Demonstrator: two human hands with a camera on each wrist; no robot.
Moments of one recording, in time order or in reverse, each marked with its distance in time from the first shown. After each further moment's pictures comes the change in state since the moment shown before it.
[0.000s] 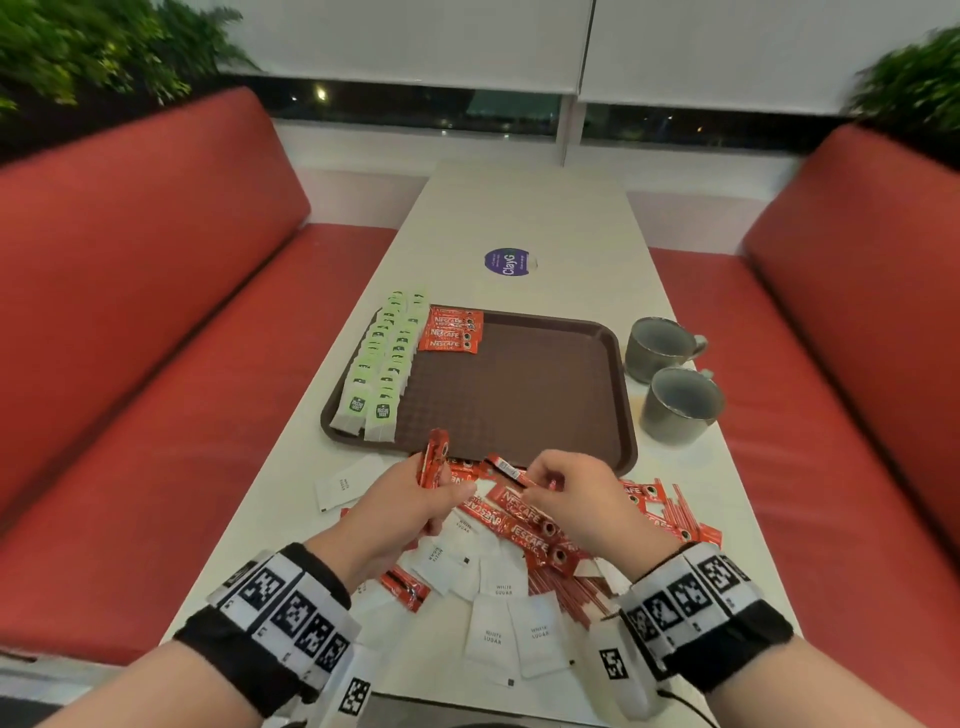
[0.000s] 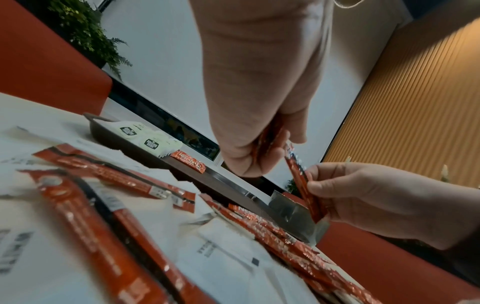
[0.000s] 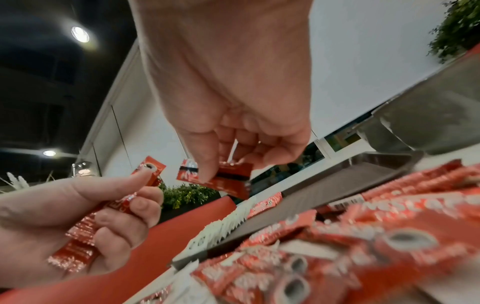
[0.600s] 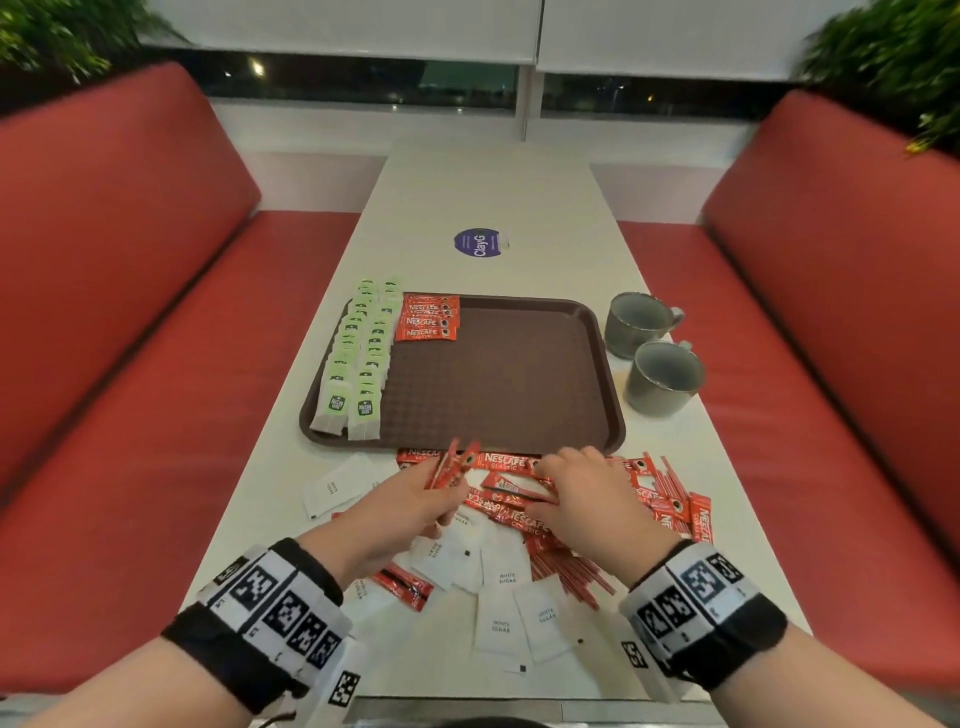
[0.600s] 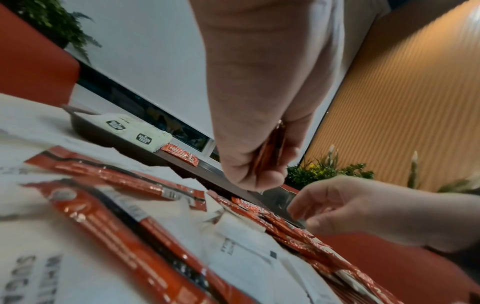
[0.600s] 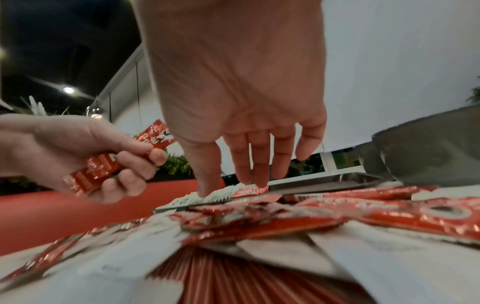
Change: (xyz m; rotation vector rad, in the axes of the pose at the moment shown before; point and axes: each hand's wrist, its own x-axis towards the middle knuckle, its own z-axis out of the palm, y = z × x) left_hand 0.007 0.001 -0.005 0.139 -0.196 -0.054; right_hand -0.009 0.007 0.010 -0.561 -0.015 0.015
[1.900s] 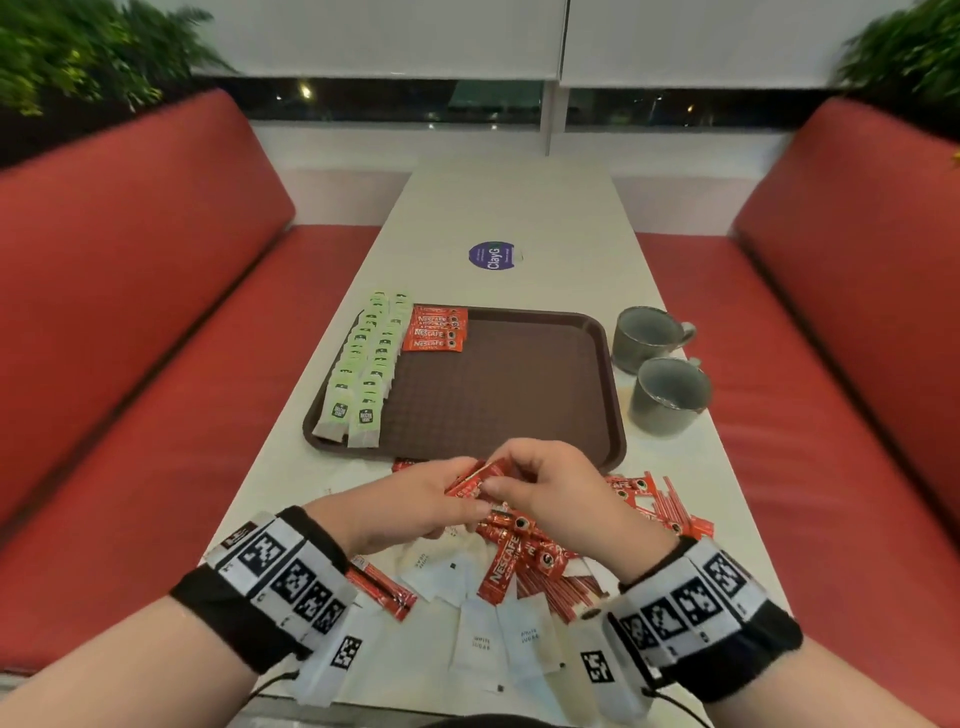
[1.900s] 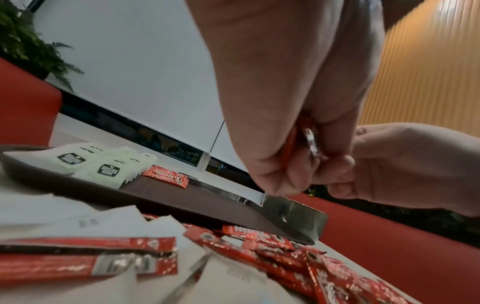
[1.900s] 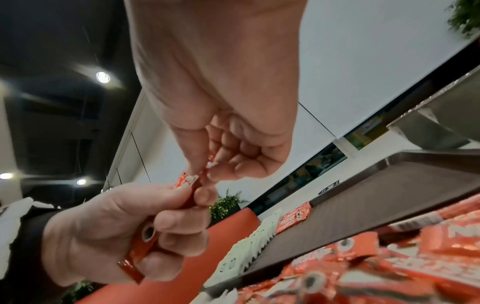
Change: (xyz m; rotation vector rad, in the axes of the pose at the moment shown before) left_hand 0.007 0.029 0.009 0.214 -0.242 0.148; right_hand -0.002 -0.011 -0.039 0.835 -0.025 -0.156
